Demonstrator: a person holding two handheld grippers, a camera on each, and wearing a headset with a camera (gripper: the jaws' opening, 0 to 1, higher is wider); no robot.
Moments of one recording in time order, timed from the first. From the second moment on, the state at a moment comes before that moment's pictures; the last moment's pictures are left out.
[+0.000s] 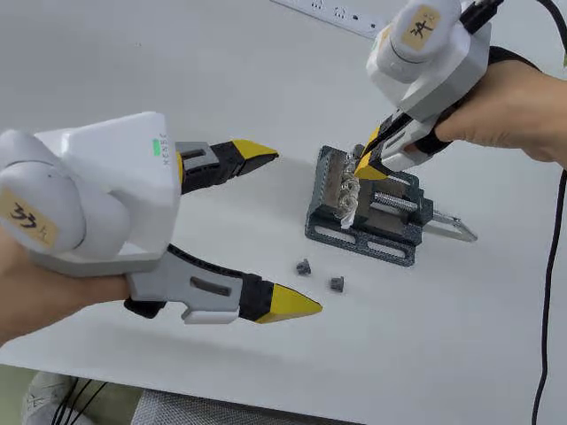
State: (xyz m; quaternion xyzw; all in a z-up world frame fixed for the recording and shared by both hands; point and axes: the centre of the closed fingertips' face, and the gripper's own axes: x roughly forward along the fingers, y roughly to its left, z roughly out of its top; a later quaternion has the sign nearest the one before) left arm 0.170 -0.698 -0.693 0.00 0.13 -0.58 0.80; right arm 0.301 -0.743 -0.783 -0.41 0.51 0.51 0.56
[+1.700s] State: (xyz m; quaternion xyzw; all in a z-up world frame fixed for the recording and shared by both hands) left arm 0.168 -0.701 -0.694 0.00 0.13 -0.59 0.80; right arm 0.306 -0.744 -0.782 -0.39 0.47 0.51 0.60
